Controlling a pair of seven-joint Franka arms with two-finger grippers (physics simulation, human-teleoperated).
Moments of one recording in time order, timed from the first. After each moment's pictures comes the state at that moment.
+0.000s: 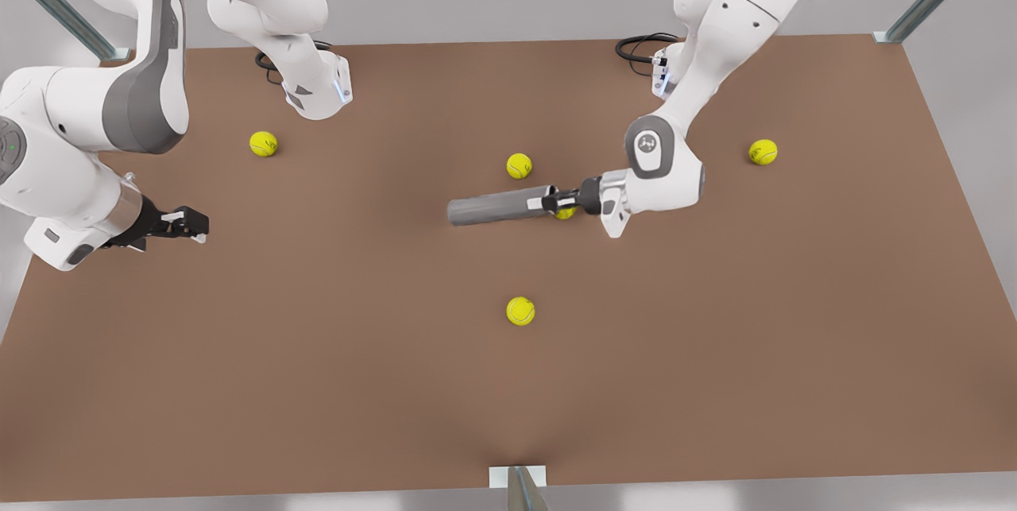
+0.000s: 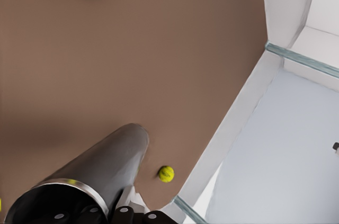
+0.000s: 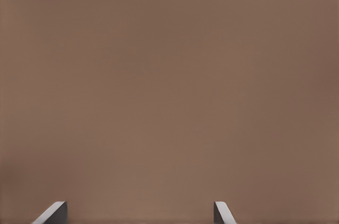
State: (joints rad) left arm 0.04 0.29 -0.64 -2.12 -1.36 2.34 0.04; right arm 0.00 0.22 0.02 -1.36 -0.08 1.50 -0.14
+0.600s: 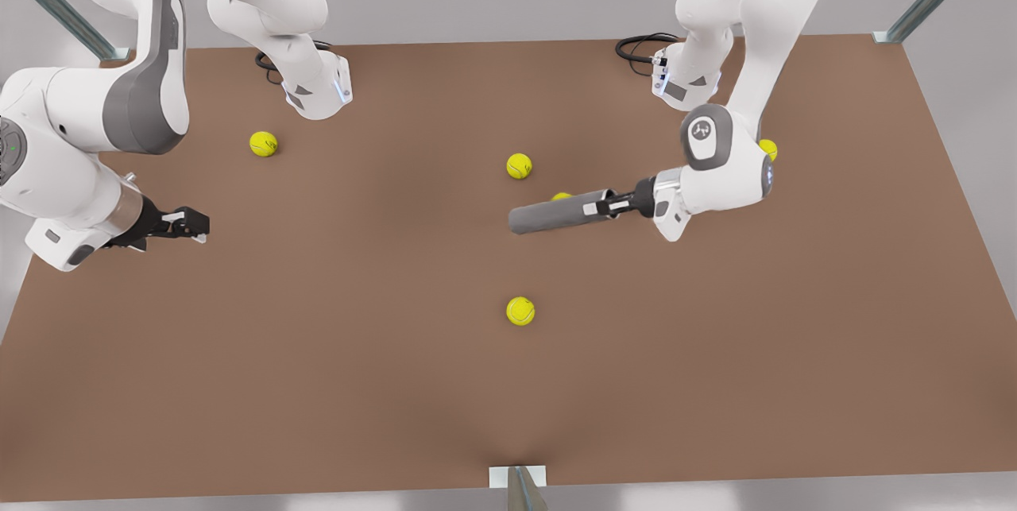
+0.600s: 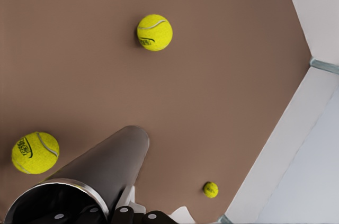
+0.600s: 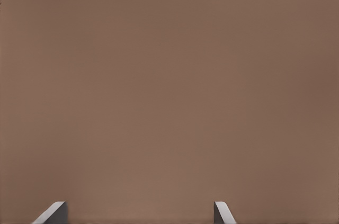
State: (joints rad) left arm 0.24 0.14 -0.64 -2.14 -0.96 2.18 -0.17; right arm 0.00 0.22 0.02 -1.36 -0.08 1.50 -0.14
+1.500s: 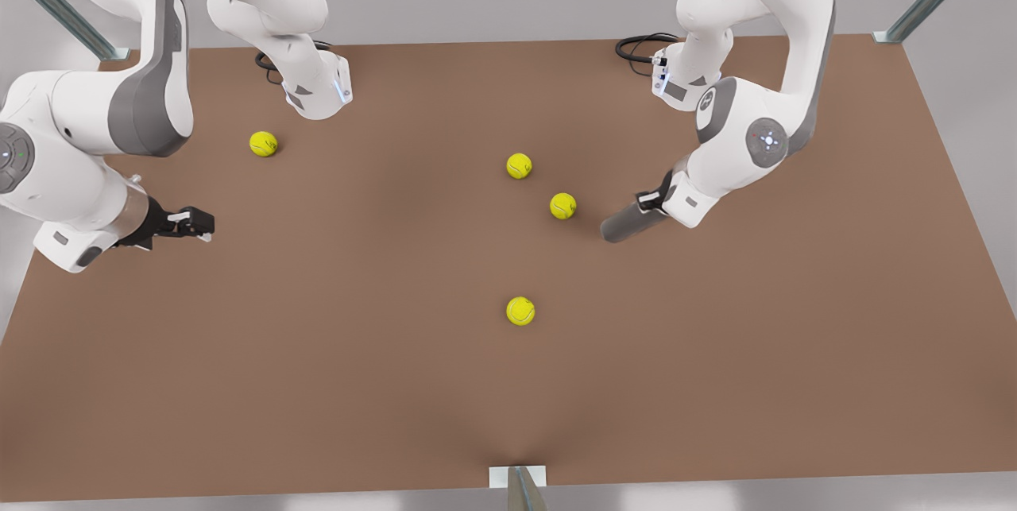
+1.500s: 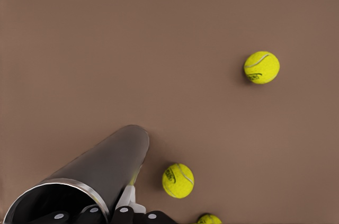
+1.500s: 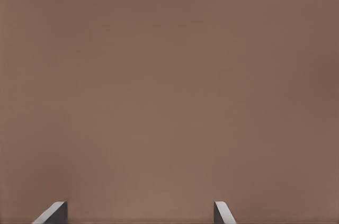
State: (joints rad) left arm 0.29 0.03 -0.65 -2.08 -0.28 2.04 -0.42; right arm 0.00 0.22 0.02 -1.36 -0.07 1.48 -0.14
